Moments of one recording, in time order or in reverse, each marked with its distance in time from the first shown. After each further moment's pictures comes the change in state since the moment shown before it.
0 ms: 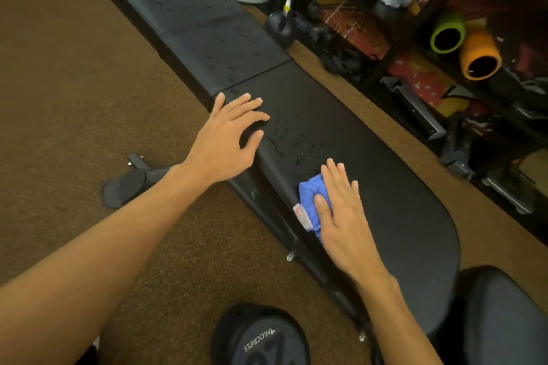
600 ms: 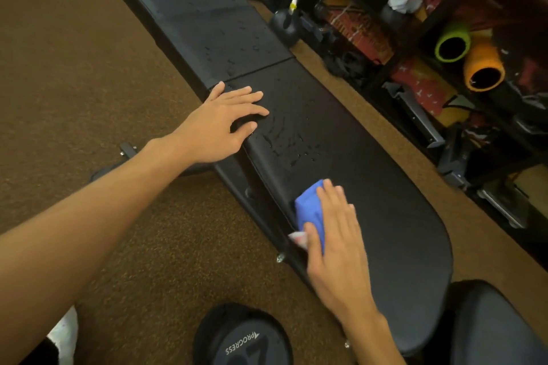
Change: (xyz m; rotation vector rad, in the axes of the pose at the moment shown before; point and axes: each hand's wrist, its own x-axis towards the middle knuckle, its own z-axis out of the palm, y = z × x) left_hand 0.020 -0.013 -0.015 -0.047 -0.157 0.023; right_hand -0.033 0.011 0.011 -0.173 0.045 -0.083
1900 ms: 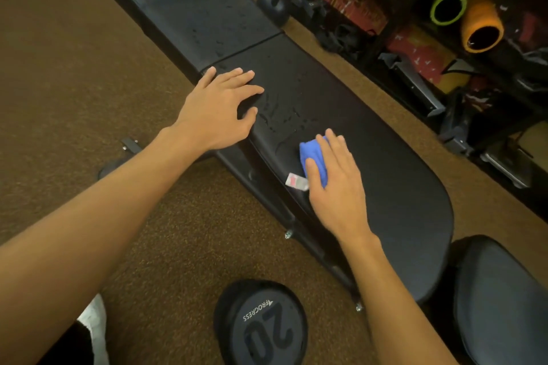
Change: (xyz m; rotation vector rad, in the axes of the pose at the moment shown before) left_hand -0.002 0.031 -0.001 0.301 -0.035 -0.083; right_hand 0.047 0.000 0.004 0.073 0.123 0.121
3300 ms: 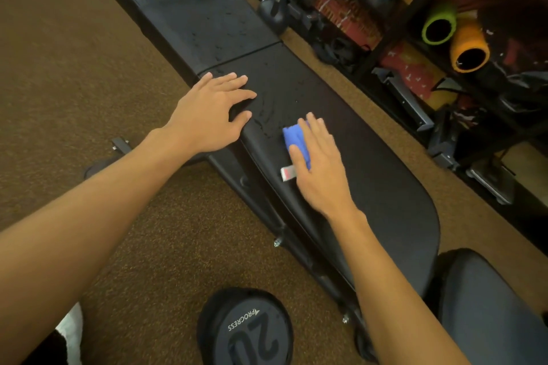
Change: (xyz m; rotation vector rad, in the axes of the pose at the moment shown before) left_hand -0.003 0.002 -0.006 -0.066 0.012 -0.020; right_hand 0.047 -0.007 -0.003 0.002 -0.129 -0.145
